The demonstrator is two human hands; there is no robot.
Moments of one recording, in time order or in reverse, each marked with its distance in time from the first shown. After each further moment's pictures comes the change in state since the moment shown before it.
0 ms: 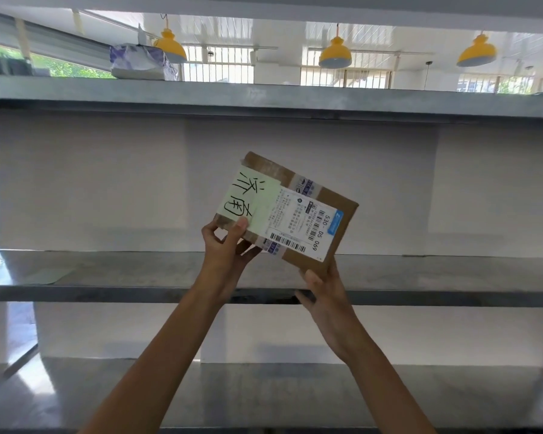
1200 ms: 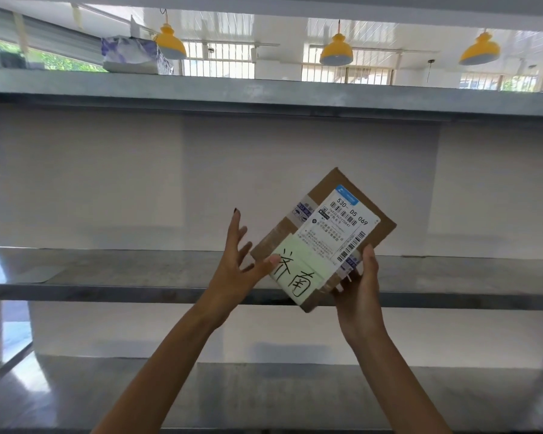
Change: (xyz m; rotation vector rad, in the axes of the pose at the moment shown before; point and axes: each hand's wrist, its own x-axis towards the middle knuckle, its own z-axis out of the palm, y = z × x) left_hand -0.026 -0.014 0.009 0.628 -0.121 -0.020; right_hand 0.008 -0.014 -0.029 0.209 0.305 -0.084
